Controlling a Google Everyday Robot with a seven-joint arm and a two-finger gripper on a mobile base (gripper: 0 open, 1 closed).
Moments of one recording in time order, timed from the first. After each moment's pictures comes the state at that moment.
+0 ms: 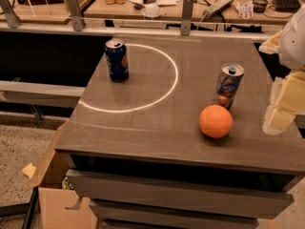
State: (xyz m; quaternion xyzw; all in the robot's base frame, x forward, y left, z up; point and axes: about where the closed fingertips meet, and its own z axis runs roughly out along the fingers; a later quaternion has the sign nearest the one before) arm 0.438 -0.217 0.976 -0.60 0.78 -0.03 0.16
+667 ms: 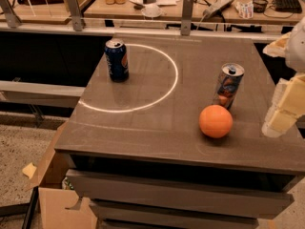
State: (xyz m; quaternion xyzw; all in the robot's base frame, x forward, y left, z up) arm 0.432 -0.219 0.976 -0.58 0.79 -0.01 0.18
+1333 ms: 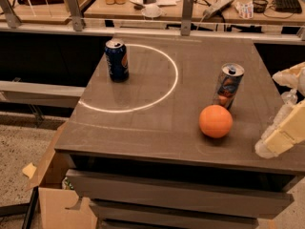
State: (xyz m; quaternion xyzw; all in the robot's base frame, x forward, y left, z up) arm 0.399 -0.212 0.953 -0.48 0.83 0.10 0.24
